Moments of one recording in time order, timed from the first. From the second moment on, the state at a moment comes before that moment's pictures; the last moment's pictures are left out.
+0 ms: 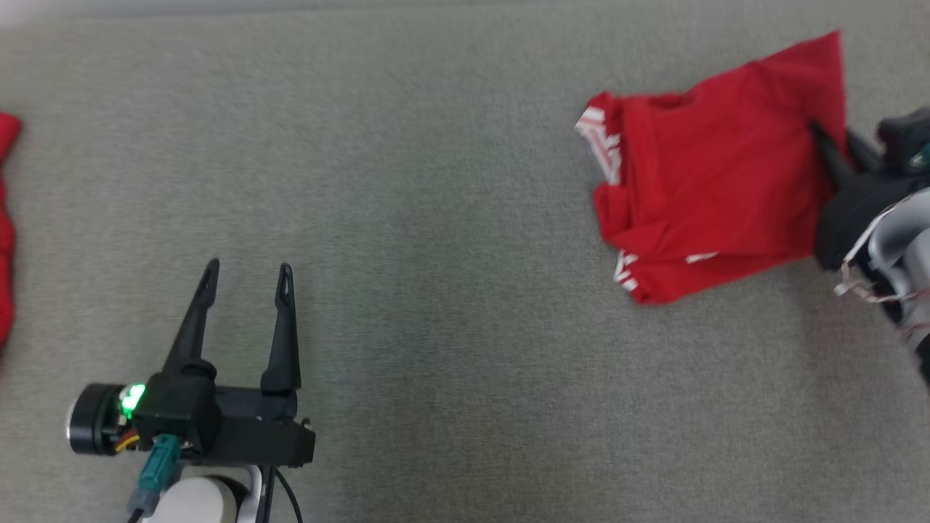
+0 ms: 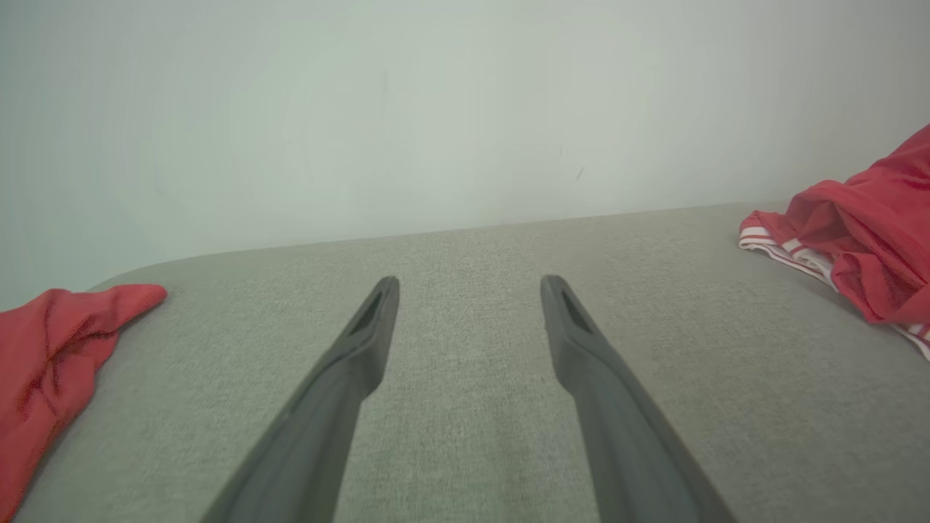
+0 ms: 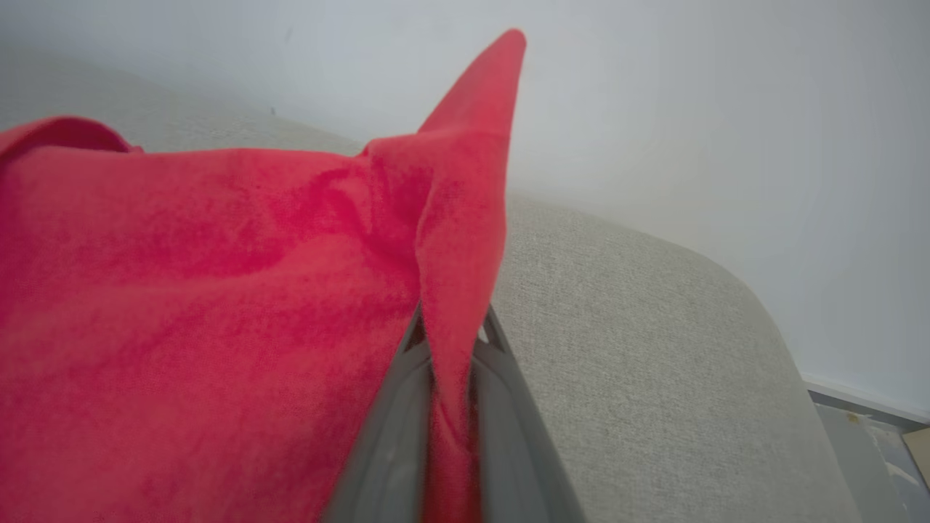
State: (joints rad) left arm -0.27 0.24 -0.26 0.05 -0.24 0.13 -0.23; right arm -0.92 -0.59 0.49 0.88 0.39 0.13 -0.10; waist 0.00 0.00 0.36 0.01
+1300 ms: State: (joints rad) left arm -0.41 0.38 -0.25 -0.49 -0.05 0.20 -0.06; right arm -1.42 -0.85 0.57 0.96 0.41 0.13 -0.05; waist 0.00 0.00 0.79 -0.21
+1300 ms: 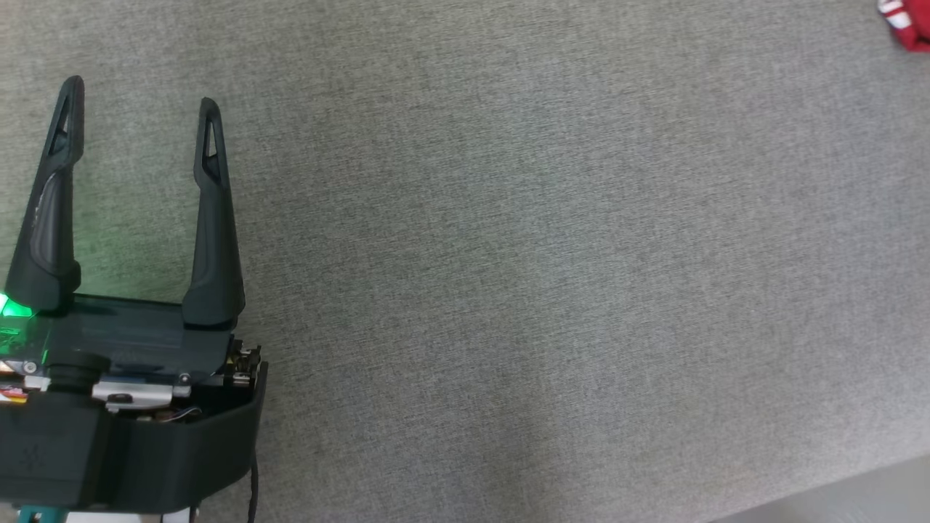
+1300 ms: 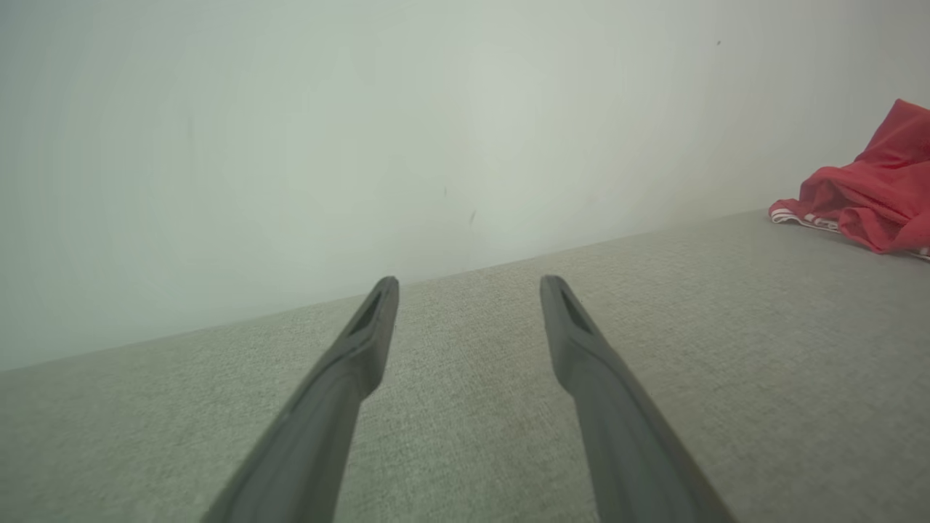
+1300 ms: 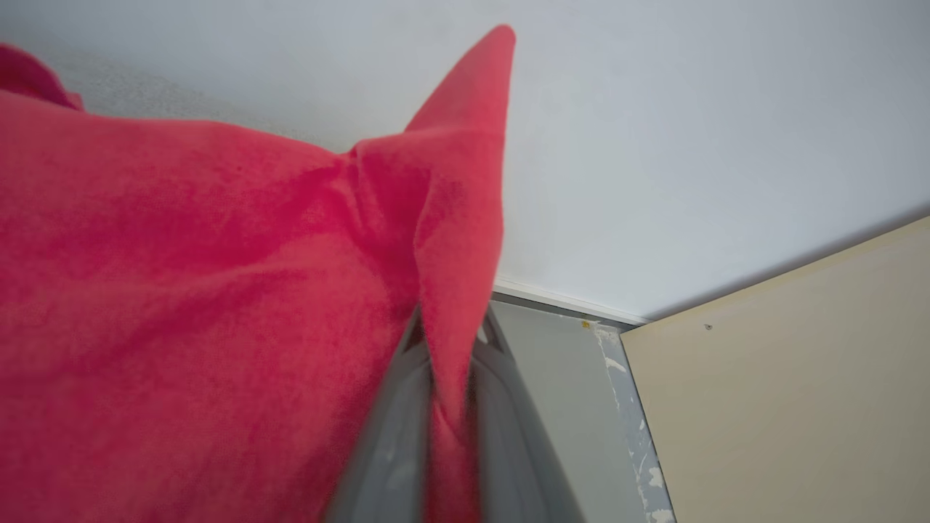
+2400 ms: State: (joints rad) left arm -0.05 0.33 -0.16 -0.20 -0.25 0.27 -0.18; right arm -0.87 -0.64 0.32 0.68 0.40 0.13 -0.26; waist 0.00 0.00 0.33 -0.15
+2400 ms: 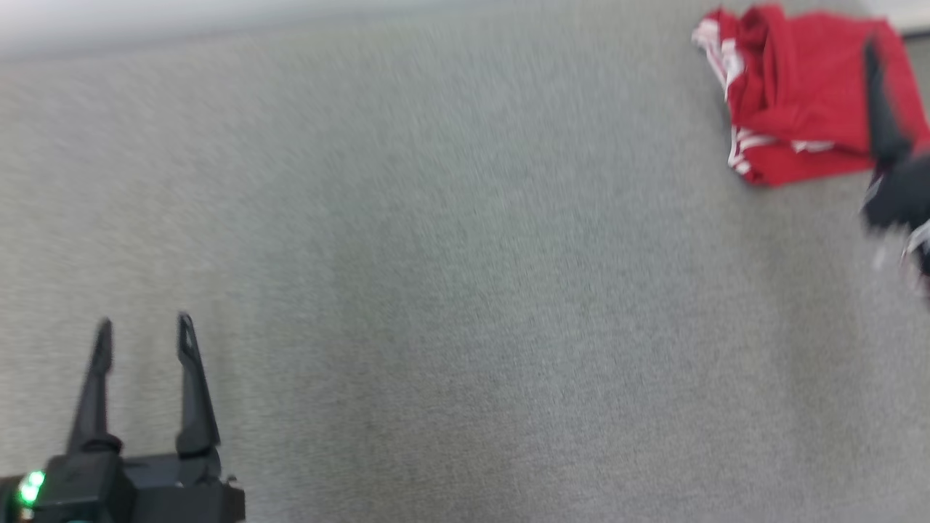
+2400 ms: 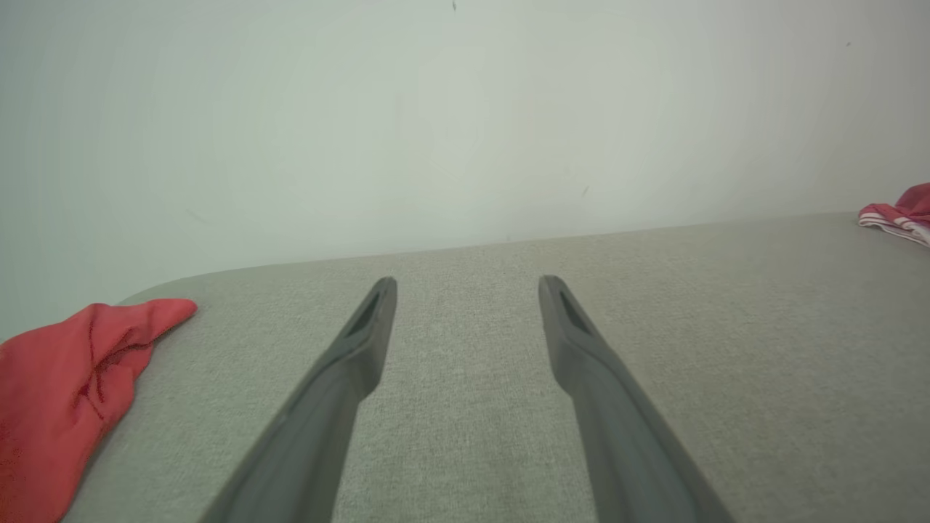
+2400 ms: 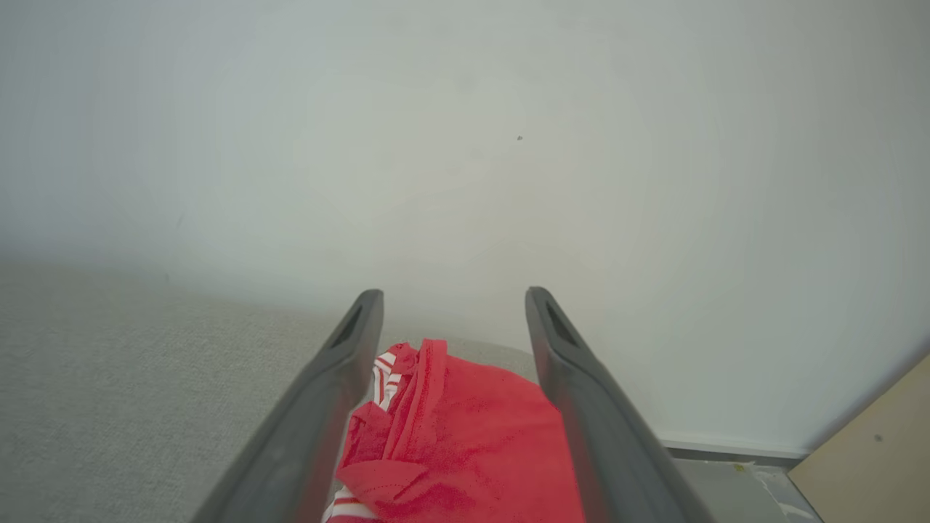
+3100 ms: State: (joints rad) left arm 0.07 0.33 -0.17 -0.07 -0.32 0.25 -0.17; right arm -0.01 -0.17 -0.13 0.07 0.23 0.13 -0.15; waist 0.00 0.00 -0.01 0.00
